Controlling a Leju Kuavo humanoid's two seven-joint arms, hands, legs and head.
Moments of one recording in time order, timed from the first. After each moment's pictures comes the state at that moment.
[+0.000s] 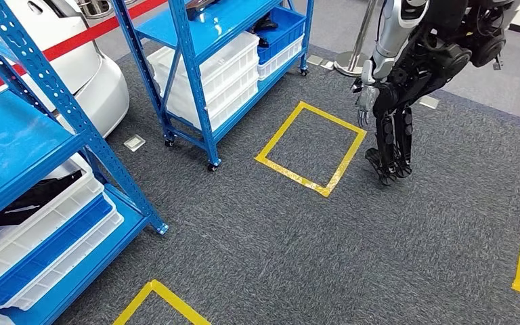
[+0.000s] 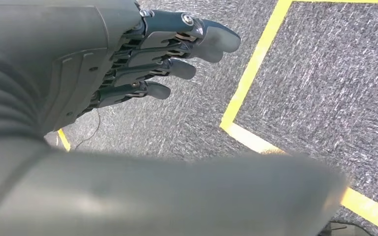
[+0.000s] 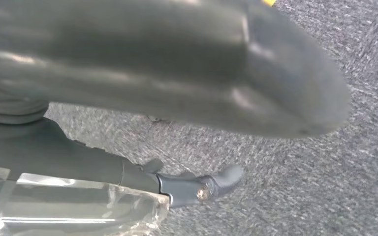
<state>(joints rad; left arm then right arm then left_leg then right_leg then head) -0.11 -0.25 1.23 -0.20 -1.36 0.27 0.03 -0.09 0.21 -1.17 -0.21 1.04 -0.17 -0.41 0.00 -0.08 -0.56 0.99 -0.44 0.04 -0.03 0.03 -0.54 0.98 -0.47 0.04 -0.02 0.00</state>
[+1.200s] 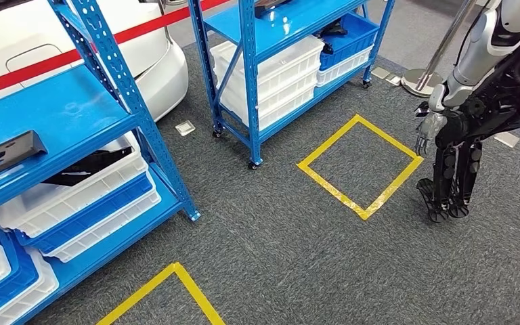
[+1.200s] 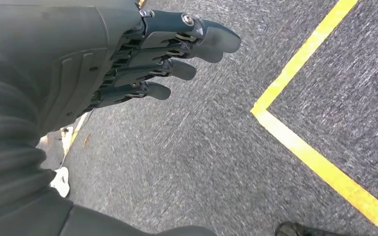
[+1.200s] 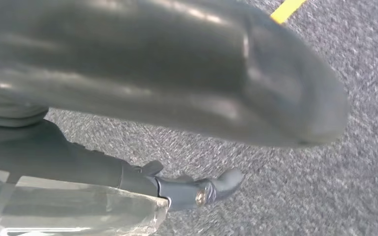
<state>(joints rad) -0.10 -0.25 1.21 -0.20 -1.39 0.33 0.06 -0.09 0.22 -1.16 -0.21 1.05 -0.19 -0.40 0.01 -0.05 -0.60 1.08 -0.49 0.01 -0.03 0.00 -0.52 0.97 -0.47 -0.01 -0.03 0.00</state>
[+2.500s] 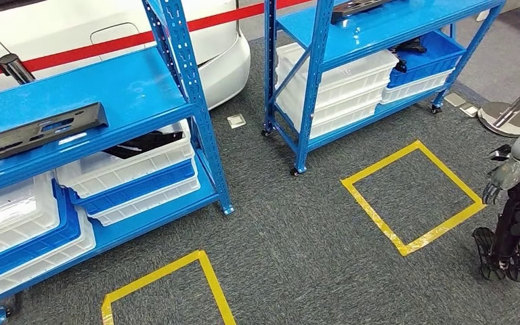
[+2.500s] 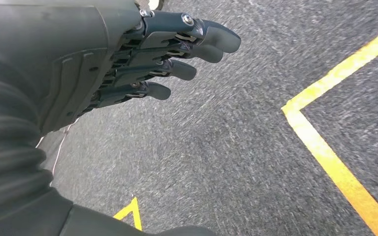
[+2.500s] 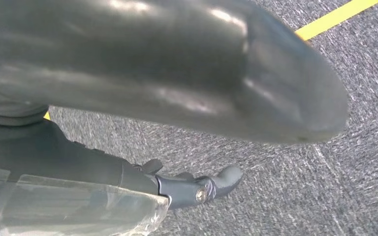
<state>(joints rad) -0.10 -0.26 1.18 -0.20 -1.42 0.42 0.08 -0.08 0.23 -1.15 -0.21 1.07 -0.19 -0.40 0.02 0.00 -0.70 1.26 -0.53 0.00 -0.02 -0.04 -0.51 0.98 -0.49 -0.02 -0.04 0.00</state>
